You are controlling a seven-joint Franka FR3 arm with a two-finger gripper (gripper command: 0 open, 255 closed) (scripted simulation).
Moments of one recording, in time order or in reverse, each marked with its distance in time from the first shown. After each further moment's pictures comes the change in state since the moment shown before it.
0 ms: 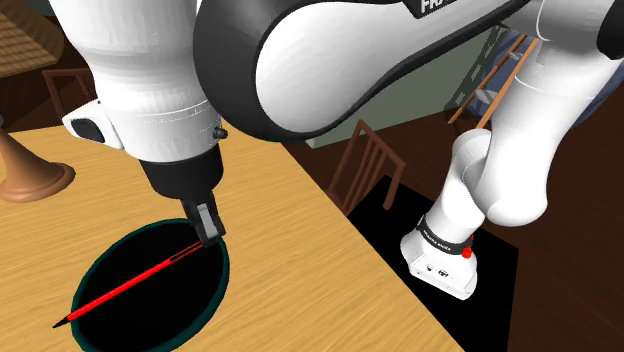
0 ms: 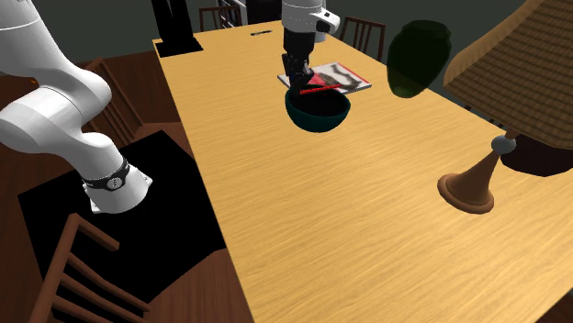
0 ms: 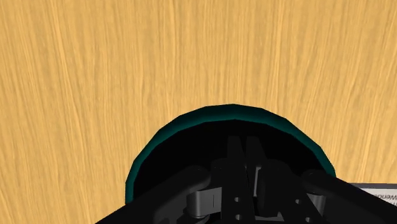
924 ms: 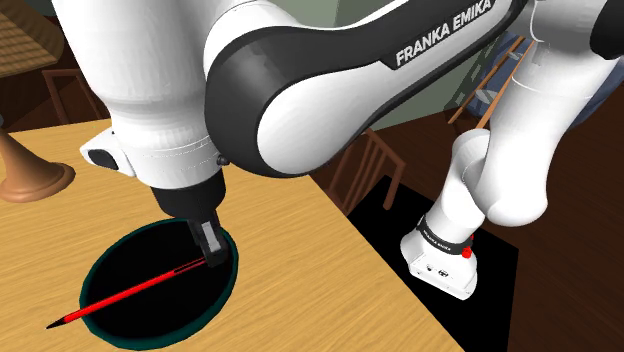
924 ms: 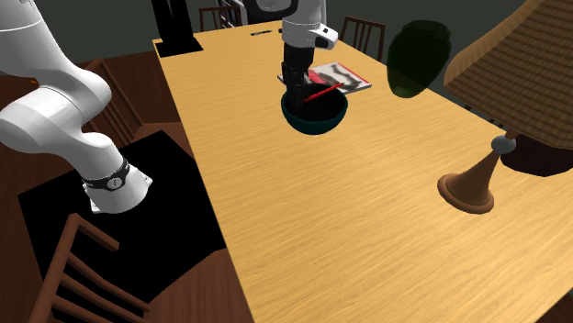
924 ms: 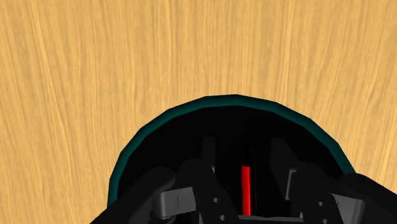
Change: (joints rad) arm 0.002 0.023 -0.001 -0.058 -0.012 0.079 0.007
